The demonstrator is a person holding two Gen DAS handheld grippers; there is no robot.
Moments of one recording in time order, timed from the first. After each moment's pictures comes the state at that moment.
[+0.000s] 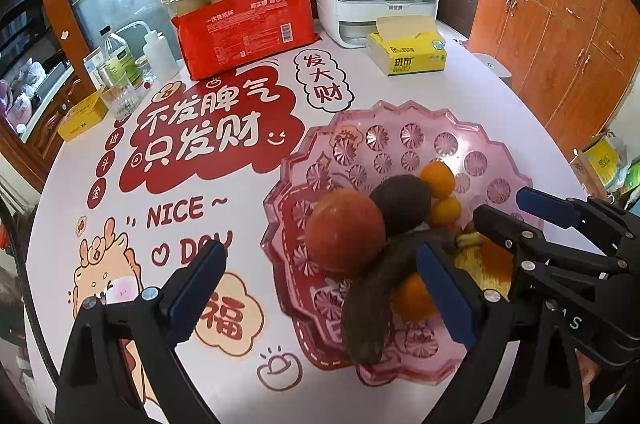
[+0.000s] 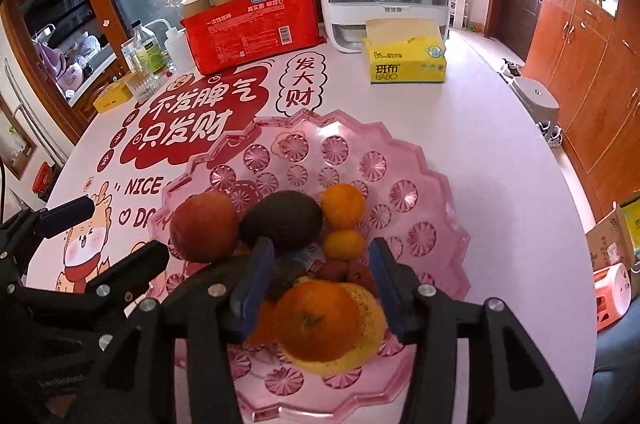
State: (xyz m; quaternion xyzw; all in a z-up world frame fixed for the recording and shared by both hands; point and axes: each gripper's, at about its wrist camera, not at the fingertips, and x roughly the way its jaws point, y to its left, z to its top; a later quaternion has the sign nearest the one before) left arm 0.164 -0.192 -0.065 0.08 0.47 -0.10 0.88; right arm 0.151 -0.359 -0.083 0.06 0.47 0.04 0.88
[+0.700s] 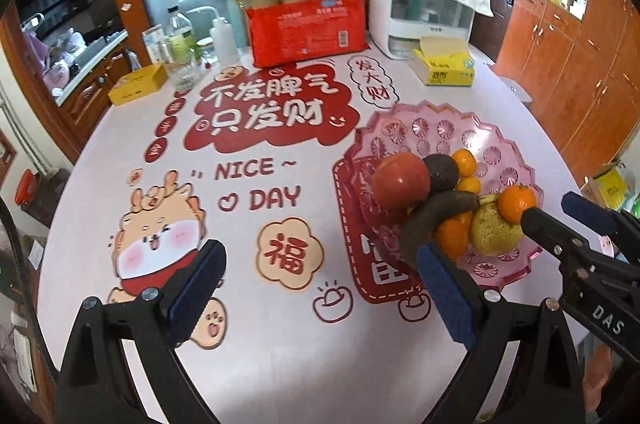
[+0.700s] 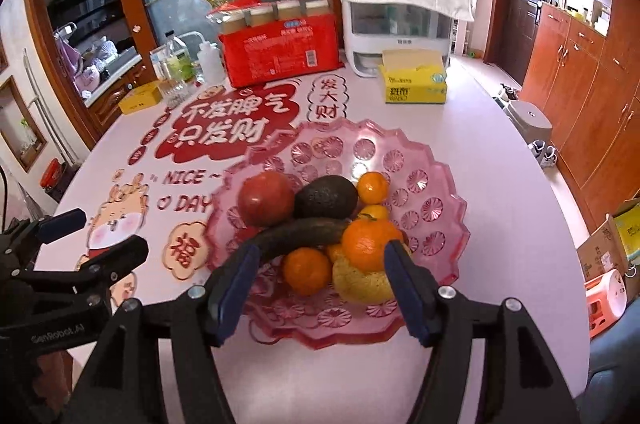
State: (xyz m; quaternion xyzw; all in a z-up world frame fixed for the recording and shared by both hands) left arm 0.086 -0.118 -0.025 0.04 0.45 -0.04 0.89; right arm 0.074 -0.320 -0.035 0.04 0.43 0.05 0.90
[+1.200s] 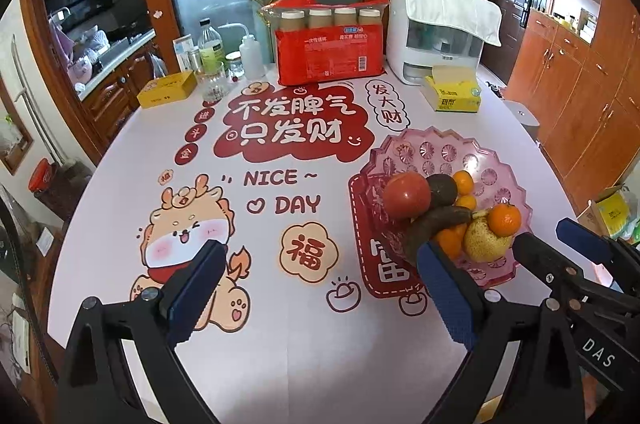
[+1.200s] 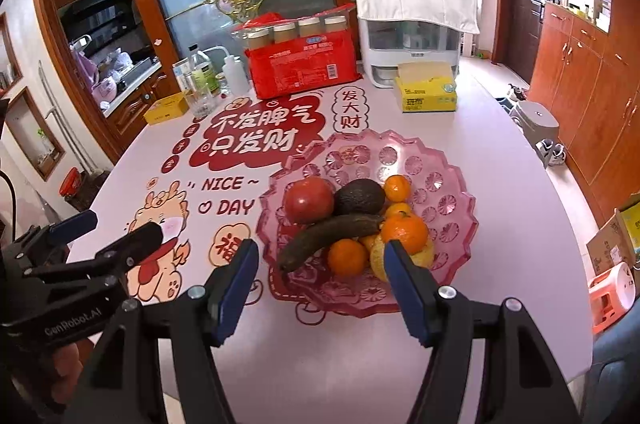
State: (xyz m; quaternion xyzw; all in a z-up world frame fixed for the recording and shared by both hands) left arm 0.056 -0.105 0.012 0.02 0.42 -0.01 0.91; right arm 0.044 -0.299 0.002 0.06 0.42 0.07 0.90
